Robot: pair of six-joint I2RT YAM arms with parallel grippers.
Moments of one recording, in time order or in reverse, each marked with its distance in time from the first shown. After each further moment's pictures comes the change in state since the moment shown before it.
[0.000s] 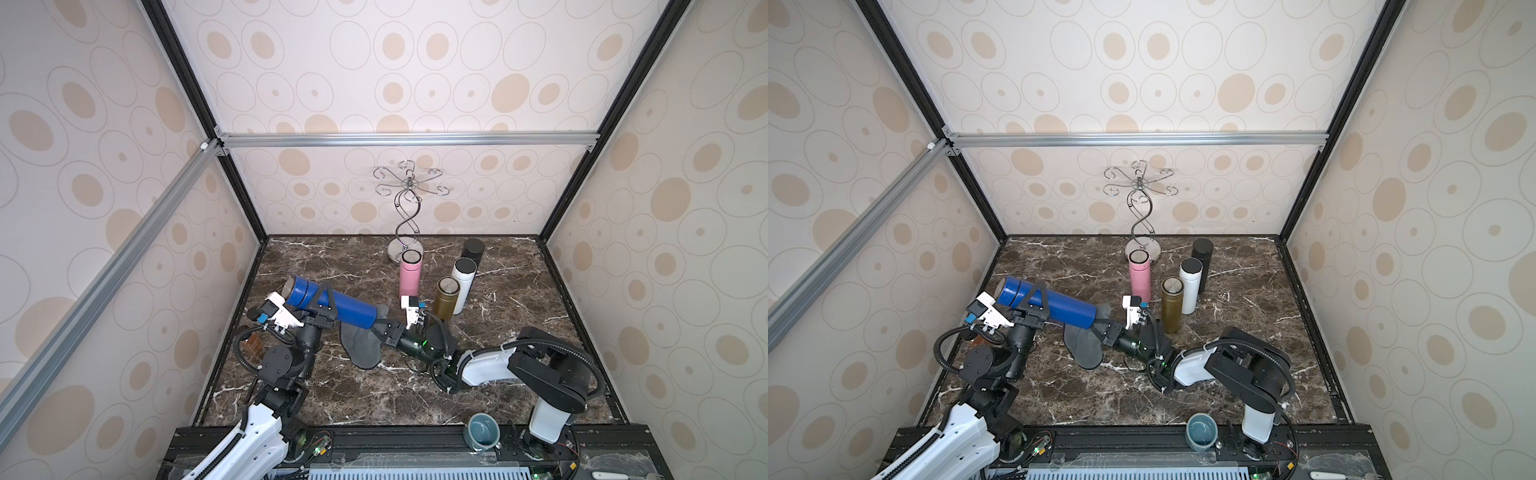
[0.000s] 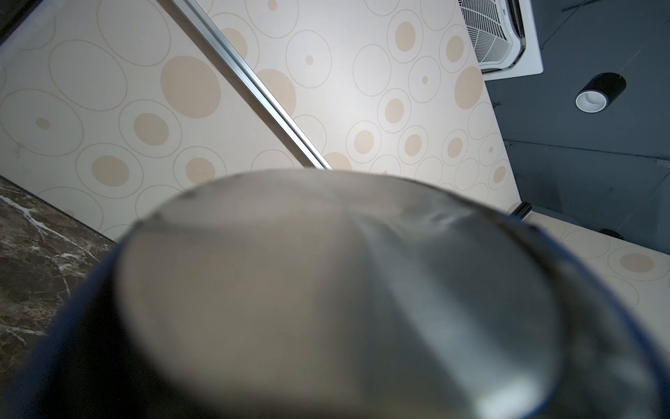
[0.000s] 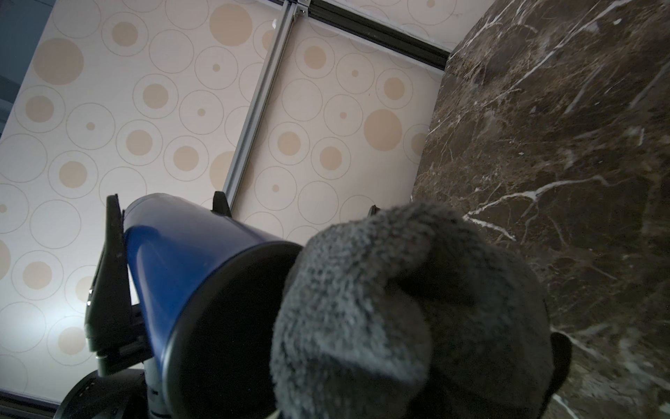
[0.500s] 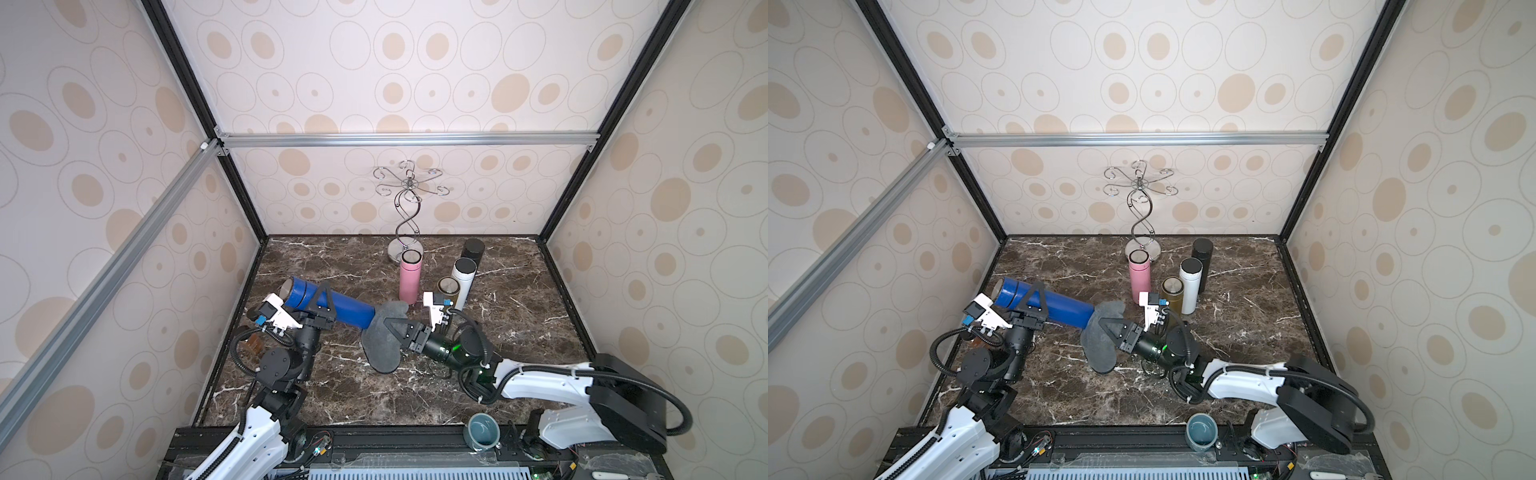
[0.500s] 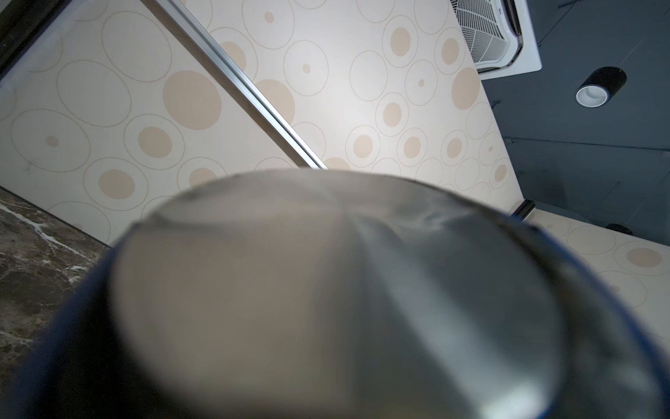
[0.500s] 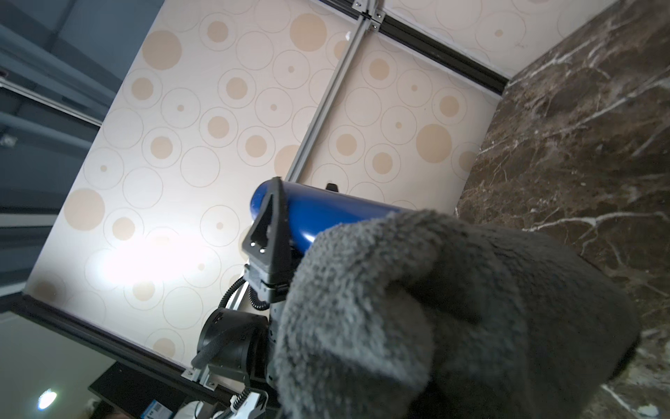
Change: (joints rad) left arm -0.003 -0.002 0.002 -0.029 -0.009 0.056; right arm 0.019 -0.467 -0.116 -0.254 -0.009 -0.135
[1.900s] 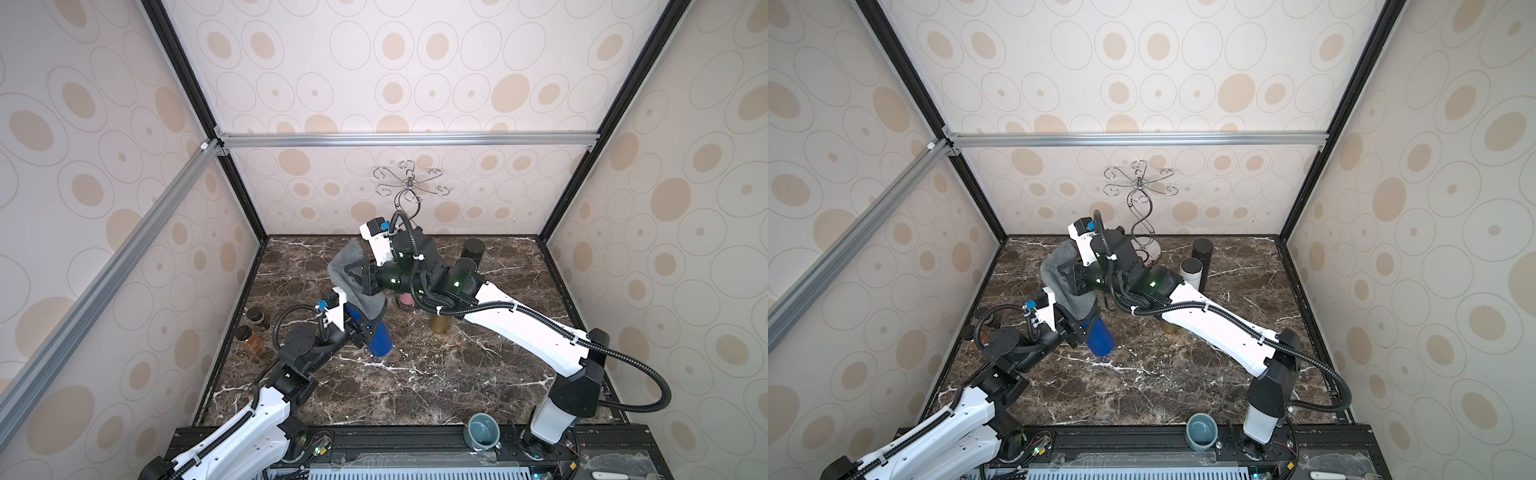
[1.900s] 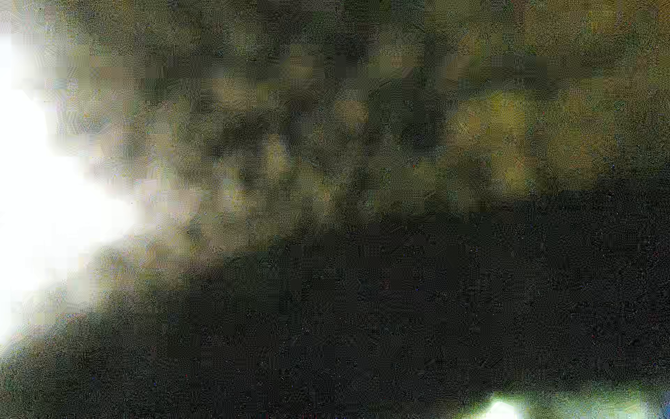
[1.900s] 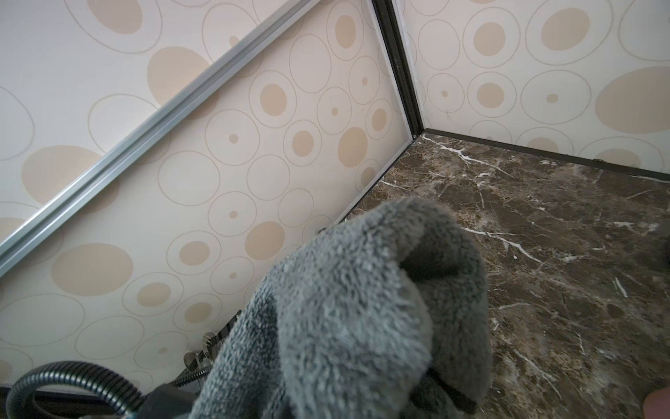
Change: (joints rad) left arm -0.071 0.179 0.079 -0.102 0.539 0.412; right arm -0.039 0.411 1.242 -1.343 0.026 -0.678
